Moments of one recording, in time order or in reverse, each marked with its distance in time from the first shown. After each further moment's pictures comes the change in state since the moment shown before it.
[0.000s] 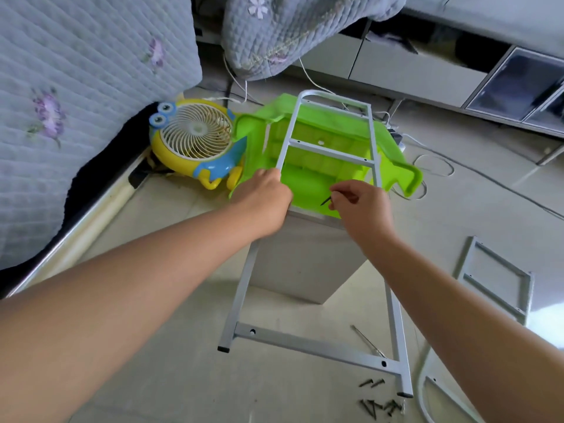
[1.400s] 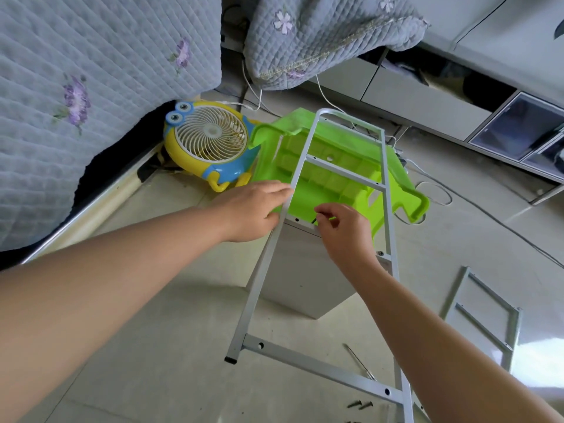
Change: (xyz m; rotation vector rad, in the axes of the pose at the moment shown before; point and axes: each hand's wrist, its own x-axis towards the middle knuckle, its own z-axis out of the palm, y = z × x) left_hand -0.011 -0.048 0.005 -0.270 0.029 0.204; right_hand -0.010 -0.010 0.029 -0.212 -0.060 -0.192
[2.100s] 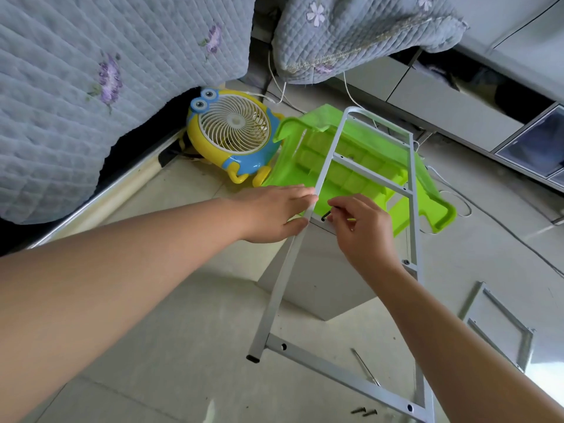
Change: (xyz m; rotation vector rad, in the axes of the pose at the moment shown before) left_hand -0.004 -0.014 0.010 0.064 -0.105 0.075; right_hand 0.003 -0.004 0.011 0.051 0.089 -0.417
